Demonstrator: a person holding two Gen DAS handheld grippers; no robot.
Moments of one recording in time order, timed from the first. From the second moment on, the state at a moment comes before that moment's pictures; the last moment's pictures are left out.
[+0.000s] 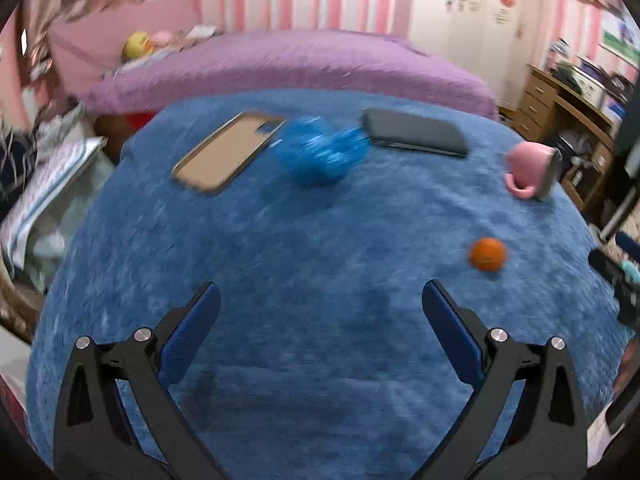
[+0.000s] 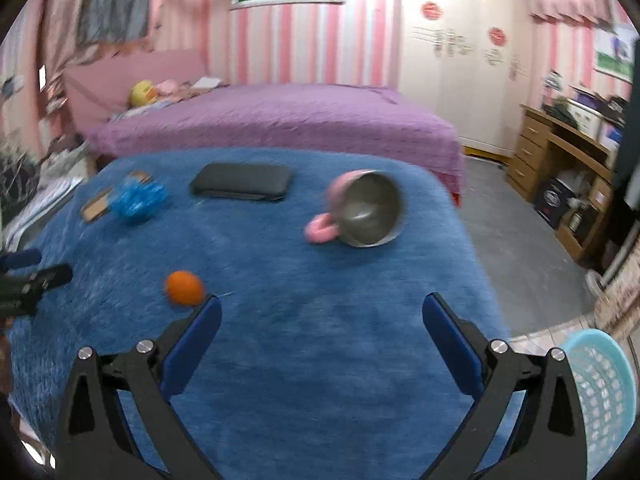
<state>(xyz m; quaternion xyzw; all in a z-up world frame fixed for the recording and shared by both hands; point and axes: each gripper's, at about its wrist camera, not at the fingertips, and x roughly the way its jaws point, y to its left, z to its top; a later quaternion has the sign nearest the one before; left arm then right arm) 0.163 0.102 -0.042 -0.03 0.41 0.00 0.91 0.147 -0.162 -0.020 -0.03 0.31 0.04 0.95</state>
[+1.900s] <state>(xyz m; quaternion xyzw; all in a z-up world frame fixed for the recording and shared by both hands) 0.233 0.074 -0.057 -0.06 0.41 -0.02 0.91 0.206 -0.170 -0.049 -0.03 0.35 0.09 0.93</state>
